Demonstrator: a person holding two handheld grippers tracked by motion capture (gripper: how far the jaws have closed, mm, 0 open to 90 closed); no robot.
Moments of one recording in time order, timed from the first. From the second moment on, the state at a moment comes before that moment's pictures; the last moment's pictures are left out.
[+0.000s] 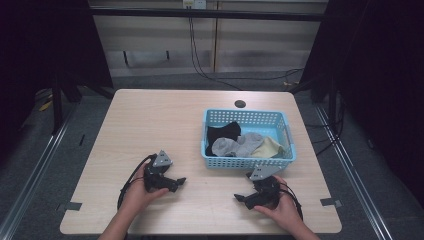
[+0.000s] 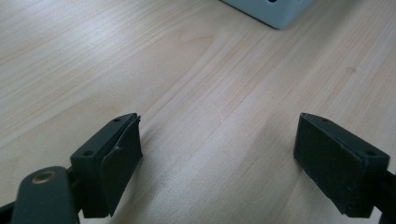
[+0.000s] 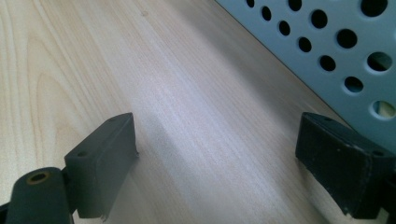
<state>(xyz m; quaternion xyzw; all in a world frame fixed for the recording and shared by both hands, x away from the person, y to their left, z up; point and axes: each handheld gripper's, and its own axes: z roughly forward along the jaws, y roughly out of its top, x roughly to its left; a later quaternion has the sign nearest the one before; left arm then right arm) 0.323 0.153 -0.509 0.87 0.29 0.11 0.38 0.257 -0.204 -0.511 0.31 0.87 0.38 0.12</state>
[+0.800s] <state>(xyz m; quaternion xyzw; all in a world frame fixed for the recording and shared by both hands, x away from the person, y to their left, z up) 0.323 0.153 -0.509 0.87 0.29 0.11 0.38 0.273 -0.206 -0.460 0.31 0.91 0.26 0.04</state>
